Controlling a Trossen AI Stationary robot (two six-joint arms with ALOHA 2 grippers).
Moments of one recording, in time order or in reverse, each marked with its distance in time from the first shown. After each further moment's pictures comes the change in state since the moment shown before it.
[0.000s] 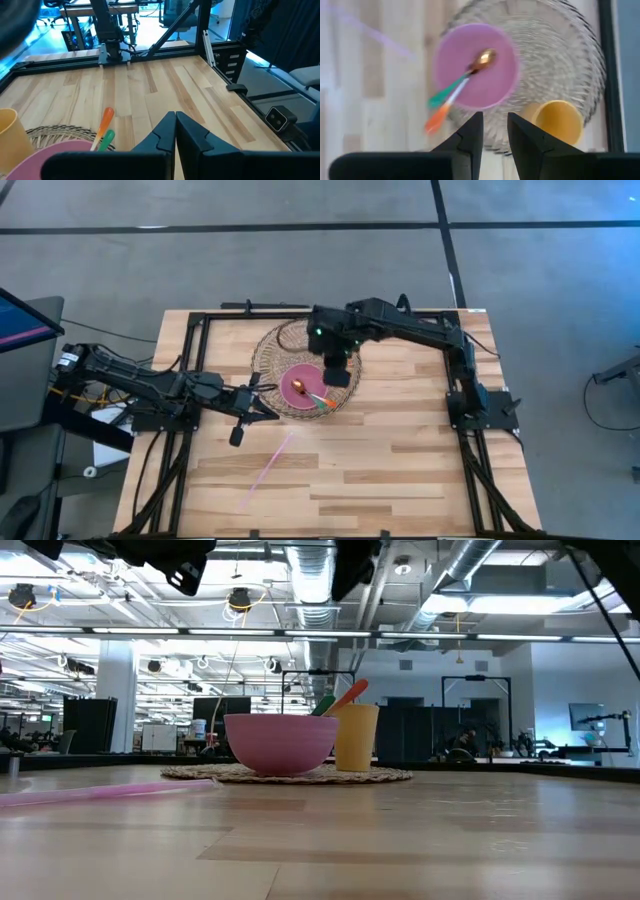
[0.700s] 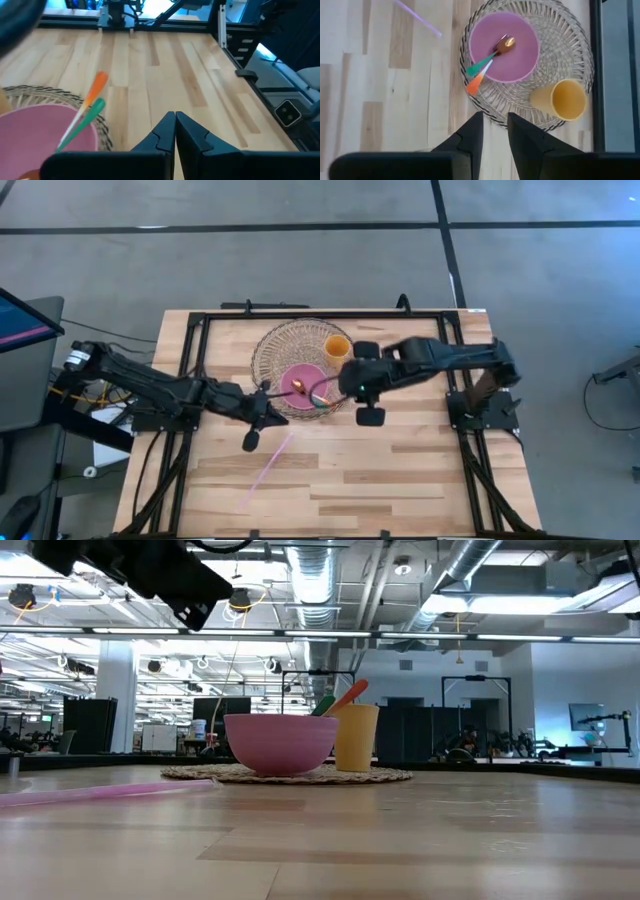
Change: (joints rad) left arm -0.013 0.182 0.000 0.054 -0.040 -0.145; right arm 0.305 -0.294 -0.322 0.047 0.242 0.151
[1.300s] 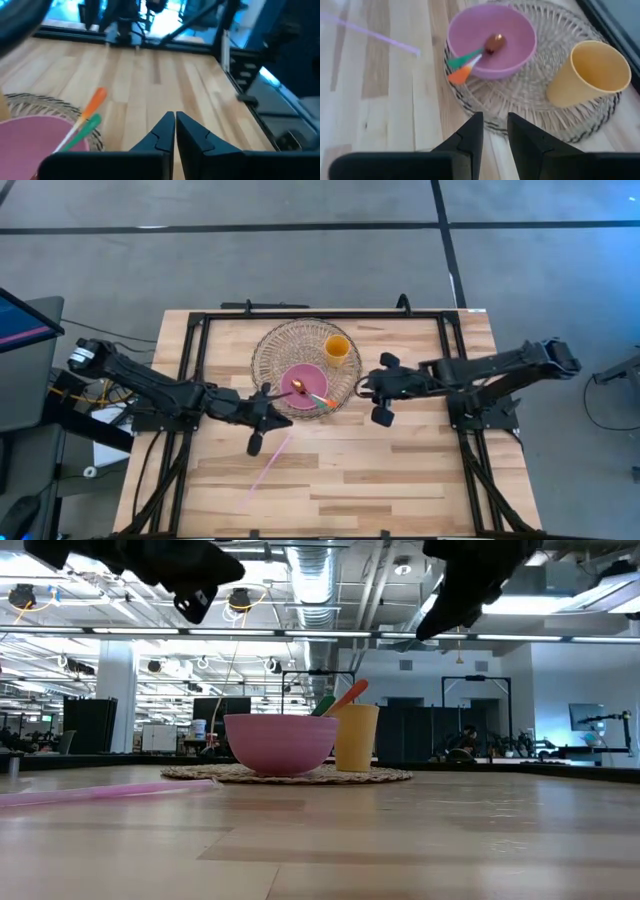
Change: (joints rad) left arm -0.069 0.039 0.000 0.132 -0.123 -0.085; right arm -0.049 -0.537 -1.125 0.949 0.024 0.138
